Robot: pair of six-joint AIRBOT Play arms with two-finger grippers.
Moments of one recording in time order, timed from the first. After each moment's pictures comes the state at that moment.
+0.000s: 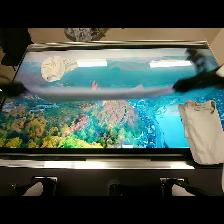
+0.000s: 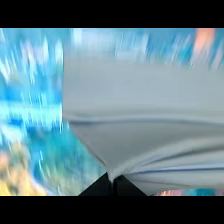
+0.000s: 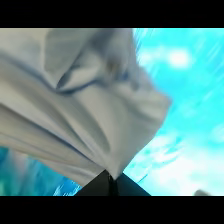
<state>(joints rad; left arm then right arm) 0.29 -1.10 1.43 1.25 -1.18 -1.36 -0.21 -1.34 1.57 -1.19 1.23 0.96</state>
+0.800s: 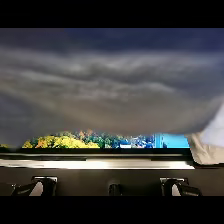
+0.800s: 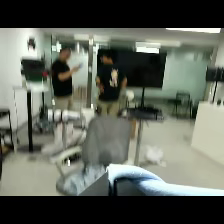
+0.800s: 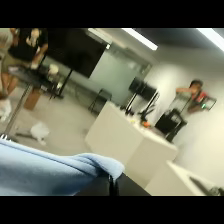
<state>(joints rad) 0.29 -0.74 2.01 1.25 -1.11 -1.53 -0.21 -0.65 1.89 -1.48 1.03 1.00</state>
